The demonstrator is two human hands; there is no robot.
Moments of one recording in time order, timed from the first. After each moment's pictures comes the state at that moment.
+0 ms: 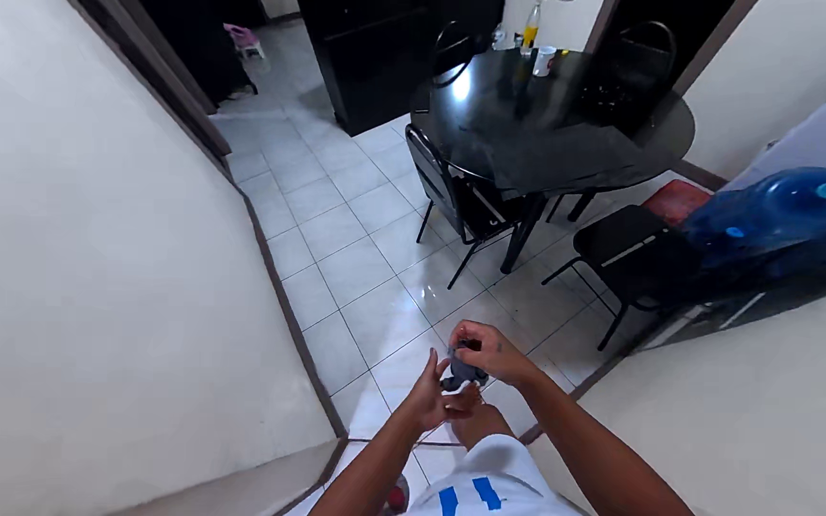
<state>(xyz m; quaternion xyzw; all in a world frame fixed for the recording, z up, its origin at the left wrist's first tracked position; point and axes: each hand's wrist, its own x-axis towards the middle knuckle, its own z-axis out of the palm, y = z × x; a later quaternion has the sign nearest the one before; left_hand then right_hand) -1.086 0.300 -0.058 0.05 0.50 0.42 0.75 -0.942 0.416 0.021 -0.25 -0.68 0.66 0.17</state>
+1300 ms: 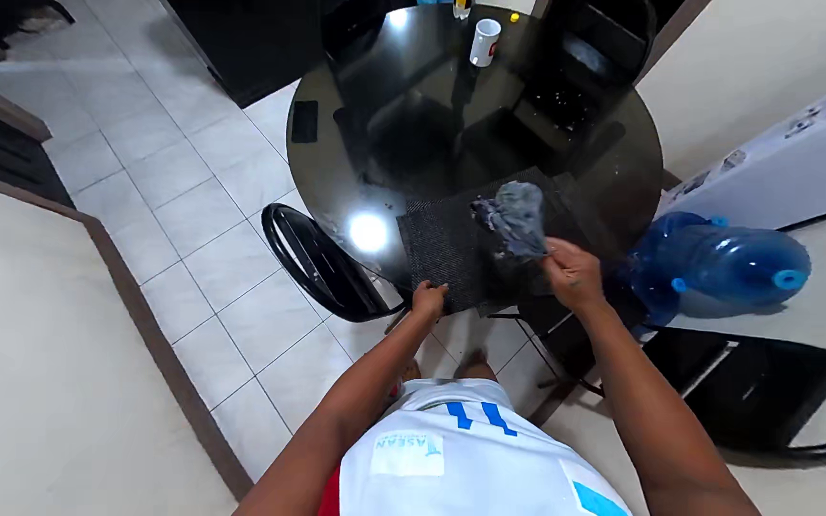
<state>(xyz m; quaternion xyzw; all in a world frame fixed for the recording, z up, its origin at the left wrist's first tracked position) -1.046 0.993 -0.091 0.17 0.71 0.31 0.60 -0.790 1.048 0.042 -0.48 -0.81 0.18 0.28</state>
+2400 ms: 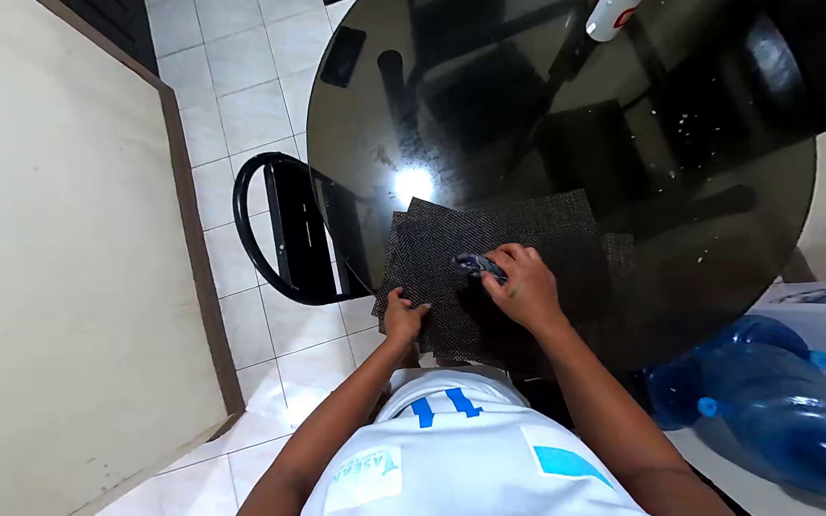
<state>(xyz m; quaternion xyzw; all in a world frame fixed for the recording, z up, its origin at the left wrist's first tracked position) -0.993 1.036 -0.097 0.08 0.84 0.33 0.43 -0.836 1.214 0.008 -0.37 -0.88 0.27 0.05</state>
